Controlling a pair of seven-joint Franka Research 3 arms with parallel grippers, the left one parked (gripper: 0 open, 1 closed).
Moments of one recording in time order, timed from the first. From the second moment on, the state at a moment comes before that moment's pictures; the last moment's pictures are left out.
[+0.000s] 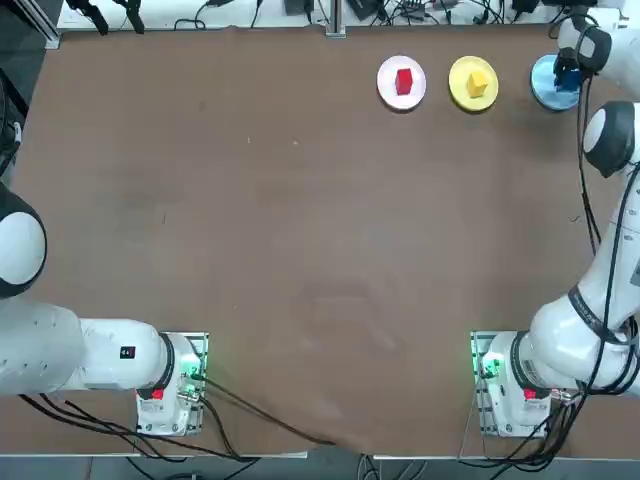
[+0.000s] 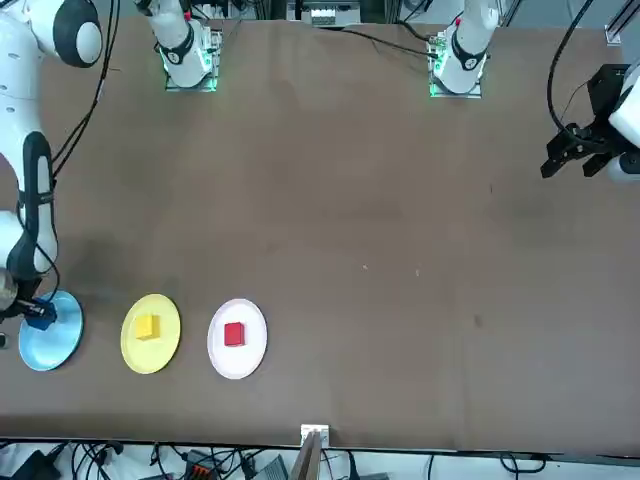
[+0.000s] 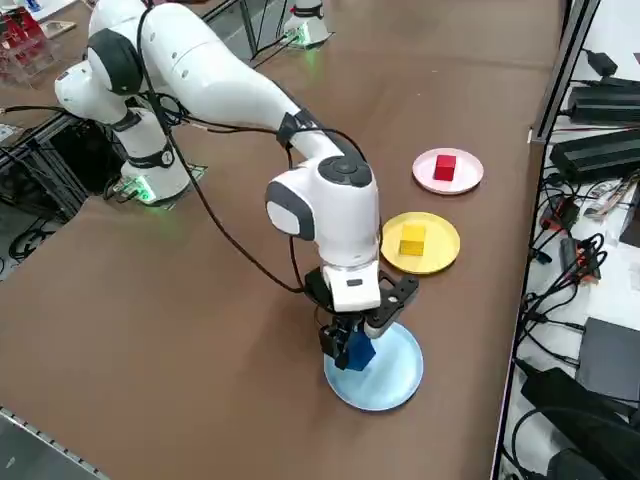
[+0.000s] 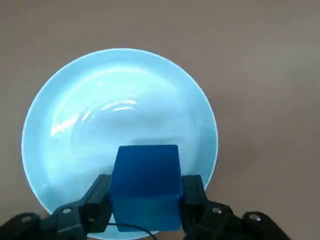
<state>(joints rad) -0.26 0.93 -0.16 -1.20 -0.09 2.27 -0.03</state>
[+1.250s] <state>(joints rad) -0.22 0.84 -0.15 -1.18 0.00 2.15 -0.03</state>
